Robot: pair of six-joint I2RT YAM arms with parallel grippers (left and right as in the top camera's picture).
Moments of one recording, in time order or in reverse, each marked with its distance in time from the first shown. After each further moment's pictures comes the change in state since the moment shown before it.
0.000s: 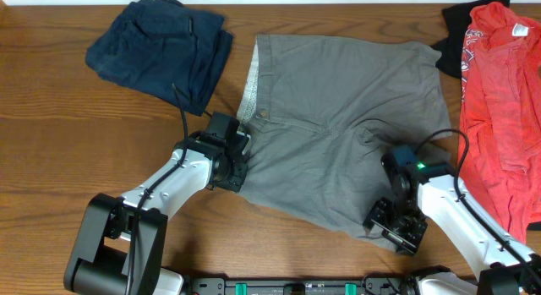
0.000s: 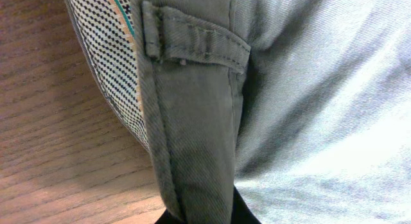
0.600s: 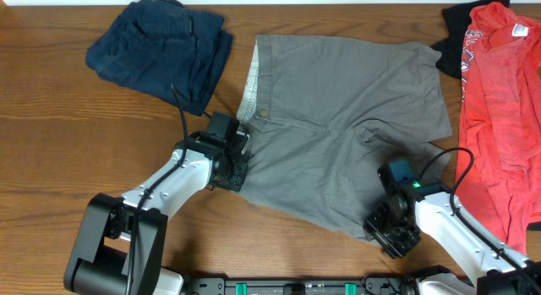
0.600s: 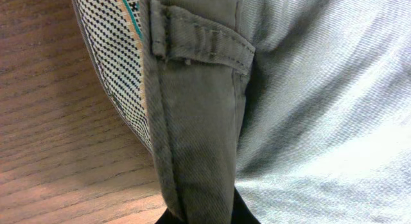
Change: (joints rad) left arm 0.000 0.000 0.000 0.000 0.000 -0.034; right arm 0.024 -0.035 -0.149 0.233 -0.006 0.311
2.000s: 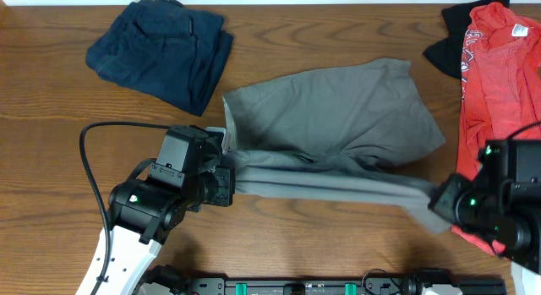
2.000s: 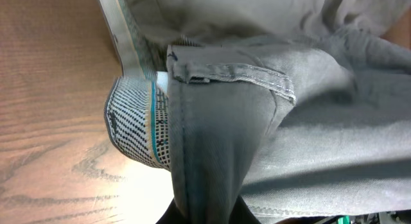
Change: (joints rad) left arm -0.026 -0.620 0.140 -0.397 0.126 -0.286; right arm -0.252 -0.349 0.838 -0.641 0.151 -0.560
